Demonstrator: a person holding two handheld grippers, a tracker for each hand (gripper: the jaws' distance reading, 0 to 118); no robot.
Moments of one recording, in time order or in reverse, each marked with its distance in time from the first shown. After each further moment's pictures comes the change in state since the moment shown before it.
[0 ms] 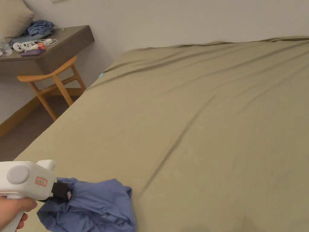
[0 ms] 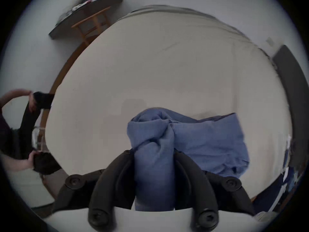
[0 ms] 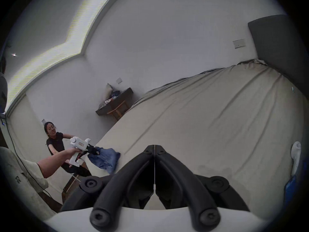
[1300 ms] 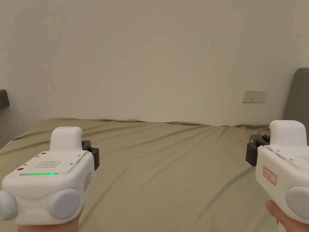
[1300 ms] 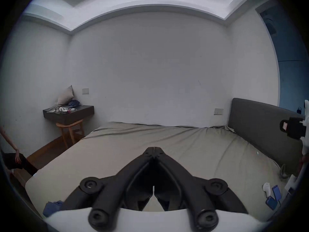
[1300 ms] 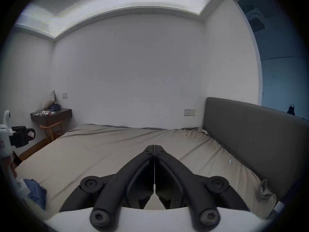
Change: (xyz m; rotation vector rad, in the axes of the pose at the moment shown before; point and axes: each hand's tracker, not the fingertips) left arm 0.344 0.030 0.242 1.070 -0.209 -0.057; right arm -0.064 0.151 -0.028 0.386 -0.649 0.357
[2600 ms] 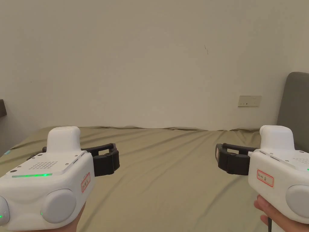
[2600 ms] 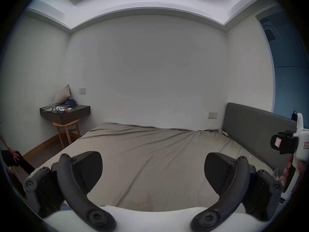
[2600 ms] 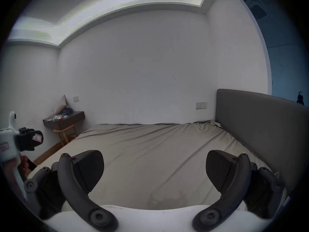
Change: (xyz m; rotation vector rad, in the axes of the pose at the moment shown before) left arm 0.005 0.014 0.023 0.027 -0.033 0.016; right arm -0.003 0.004 0.011 -0.040 0.124 -0.084
